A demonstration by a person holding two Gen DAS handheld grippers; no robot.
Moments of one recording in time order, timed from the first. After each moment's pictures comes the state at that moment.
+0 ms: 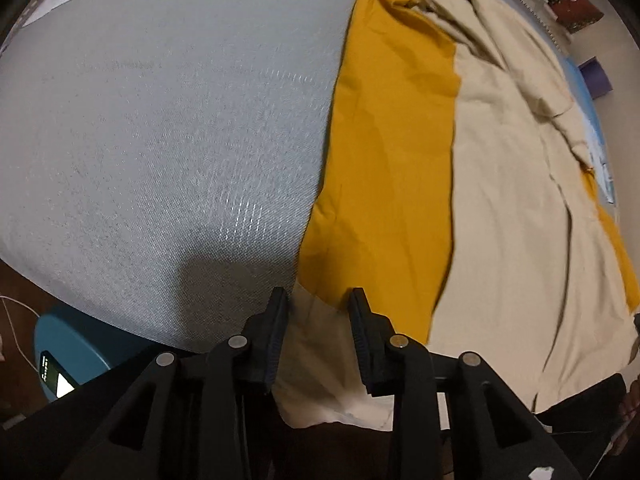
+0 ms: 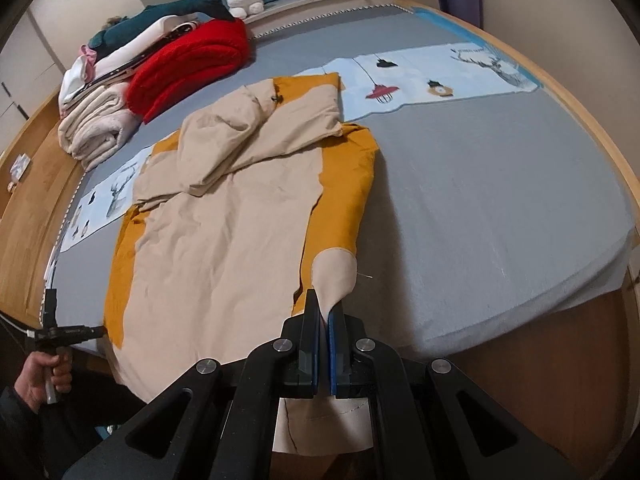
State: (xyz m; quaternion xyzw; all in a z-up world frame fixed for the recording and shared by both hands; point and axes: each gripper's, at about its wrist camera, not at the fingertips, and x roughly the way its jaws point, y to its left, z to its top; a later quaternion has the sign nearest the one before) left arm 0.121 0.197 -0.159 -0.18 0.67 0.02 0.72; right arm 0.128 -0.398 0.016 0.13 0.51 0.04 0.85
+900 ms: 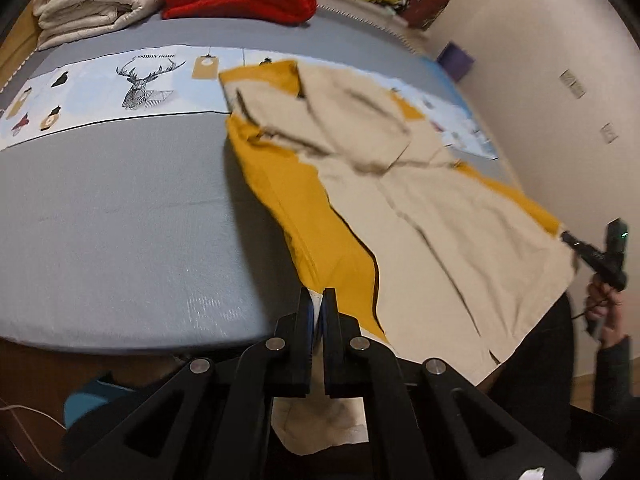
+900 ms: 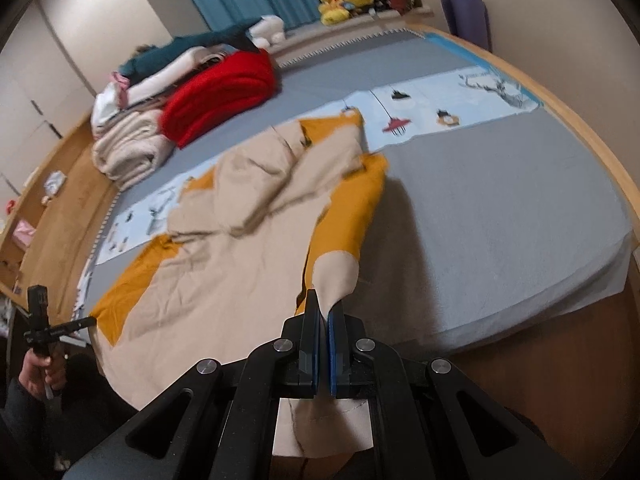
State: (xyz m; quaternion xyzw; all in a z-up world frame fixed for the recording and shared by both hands) left arm 0.055 0.191 0.038 -0.14 0.54 -0.18 0.81; right arm 0.071 -0.419 0.096 0.16 0.45 0.09 0.87
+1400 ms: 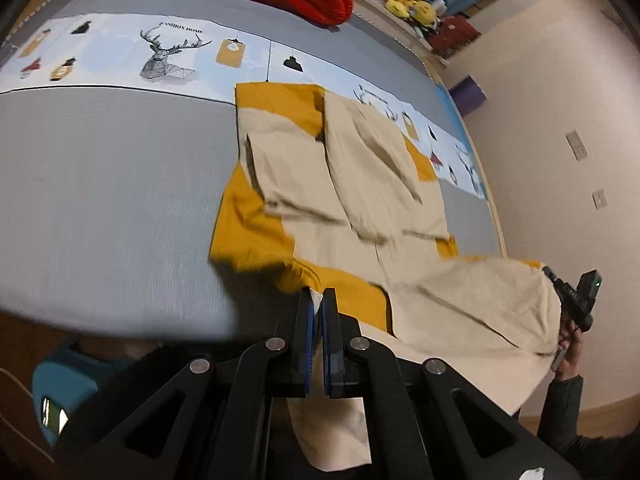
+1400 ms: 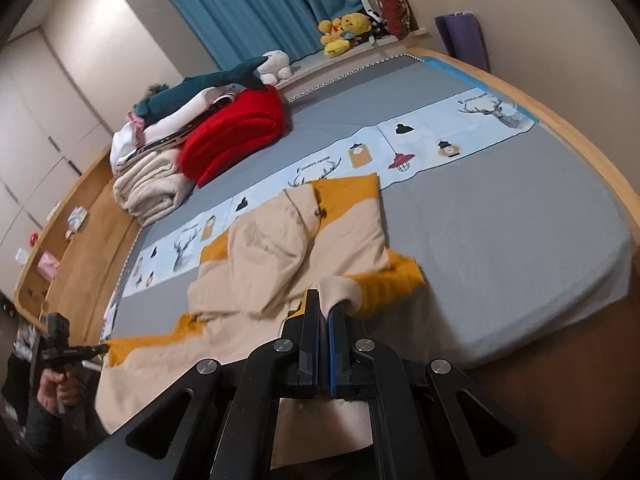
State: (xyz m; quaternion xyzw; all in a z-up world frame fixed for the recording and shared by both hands) left arm 0.100 0.232 0.037 -0.24 0.56 -0.17 0.77; right arm 0.108 -0.443 0.120 0.20 0.42 0.09 0.88
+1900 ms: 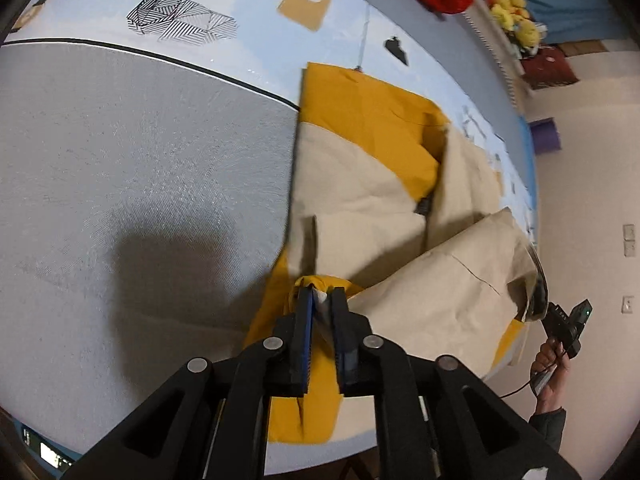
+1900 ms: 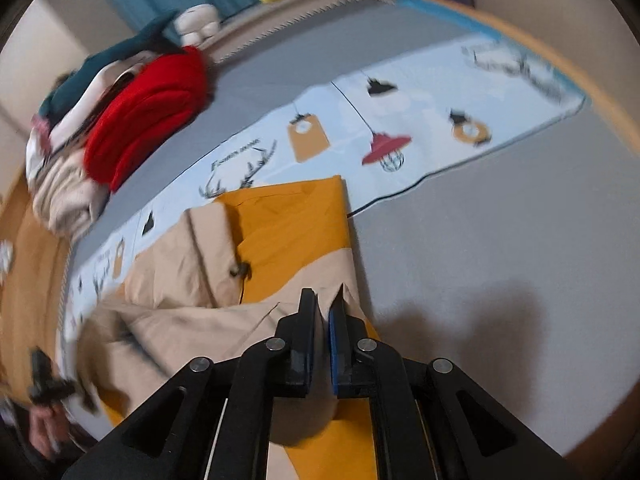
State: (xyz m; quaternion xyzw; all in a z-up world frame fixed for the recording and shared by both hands) left arm 0.284 0.246 -0.101 -0.31 0.64 -0.08 0.70; right arm 0.378 -0.436 -0.034 0.22 0.51 0.01 0.83
